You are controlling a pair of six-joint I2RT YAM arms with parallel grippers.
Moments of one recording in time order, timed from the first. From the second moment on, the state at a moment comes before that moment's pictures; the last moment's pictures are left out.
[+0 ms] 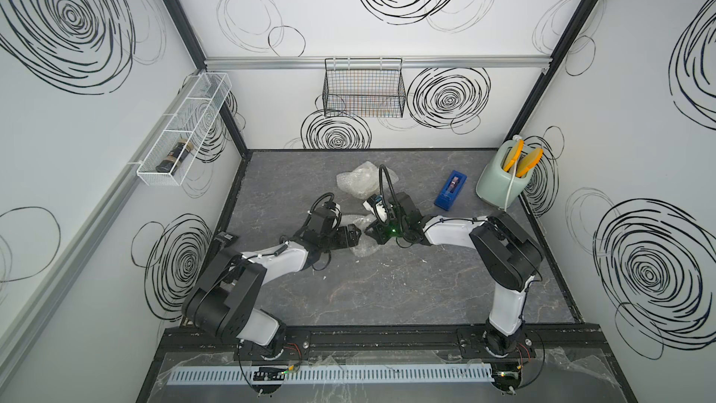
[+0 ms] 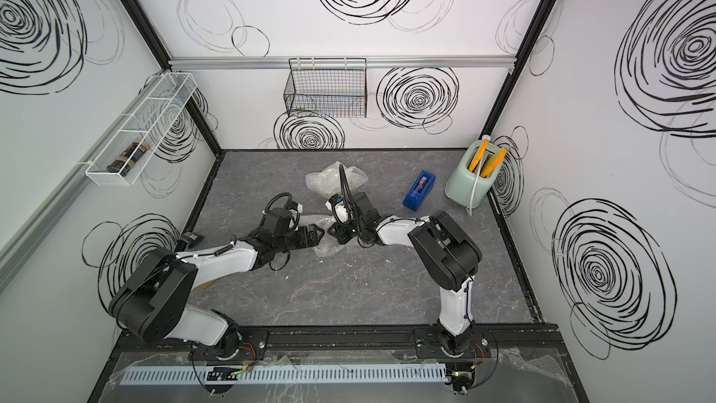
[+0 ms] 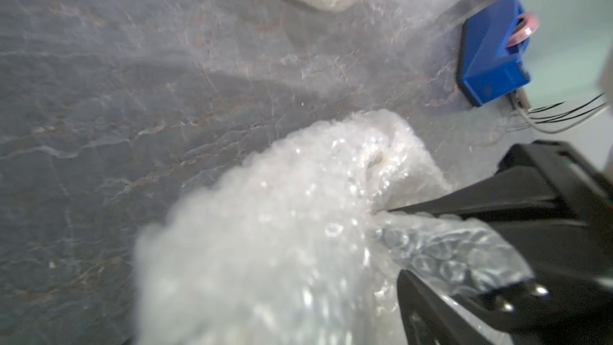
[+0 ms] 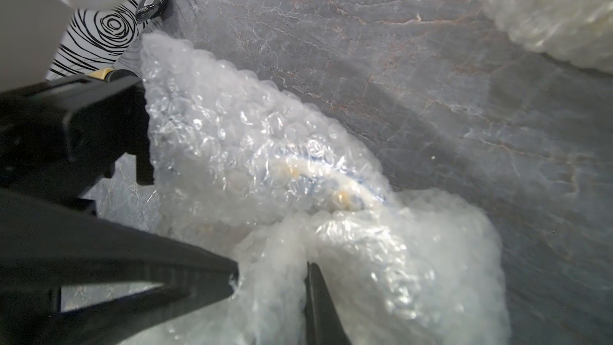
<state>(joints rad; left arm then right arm) -0.43 1.46 0.58 0.16 0.23 -0.63 0.71 1.89 1.01 0.15 -0.45 0.13</state>
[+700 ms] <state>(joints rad) -0.42 1.54 0.56 0.28 0.33 -0.67 0.73 1.89 1.01 0.13 -0.41 0.09</state>
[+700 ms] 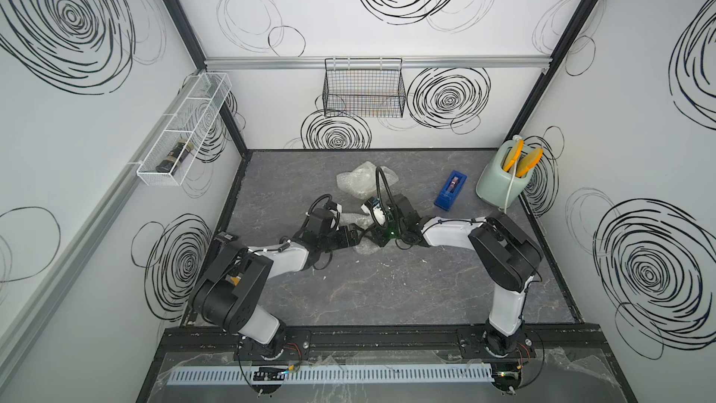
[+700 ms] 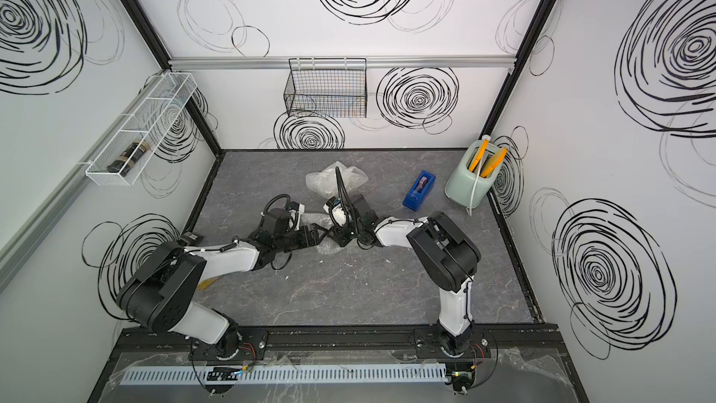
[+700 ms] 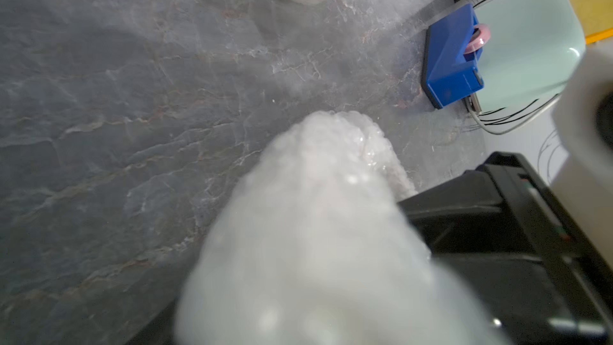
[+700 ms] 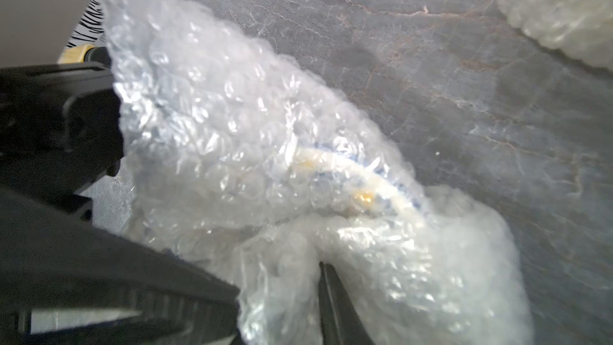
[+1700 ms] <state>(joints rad) -0.42 1.53 0.57 0.23 0.26 -0.64 0.63 1.68 0.91 0.07 -0.57 0.19</state>
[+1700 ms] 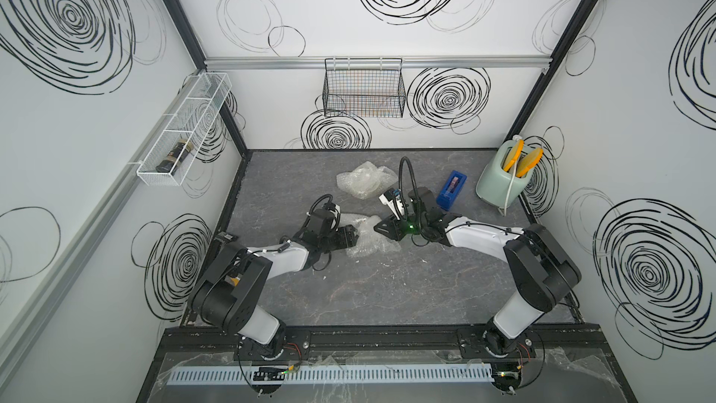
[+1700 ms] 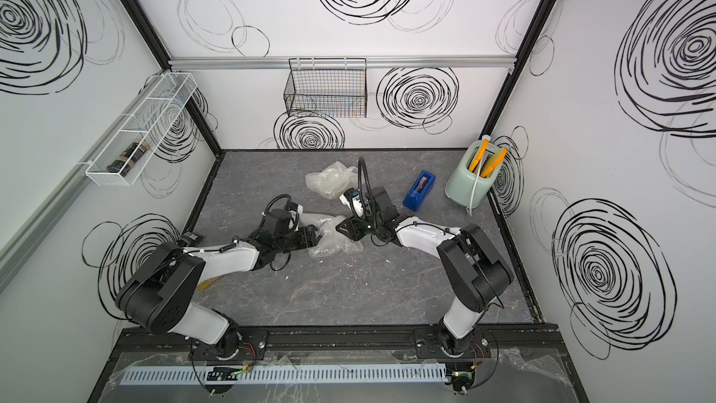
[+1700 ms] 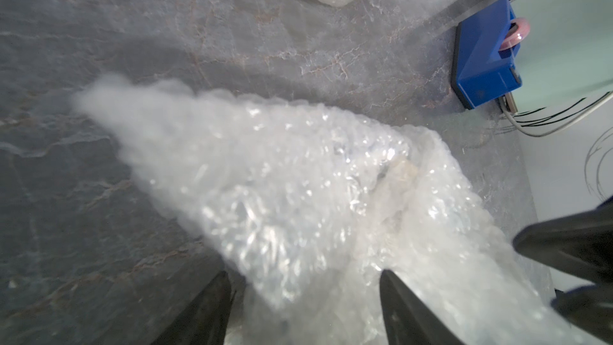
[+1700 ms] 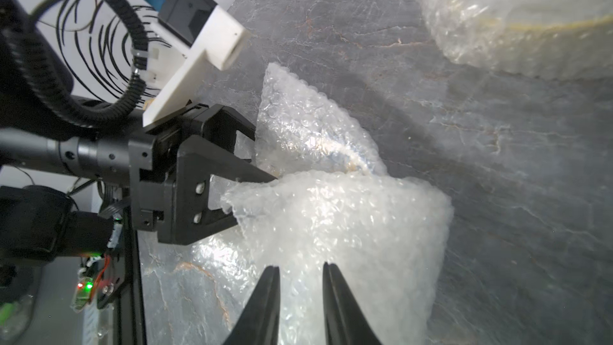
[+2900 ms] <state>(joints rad) -0.42 1.47 0.57 0.22 0.26 -0.66 0.72 1.89 1.06 0.04 -0.52 0.17</state>
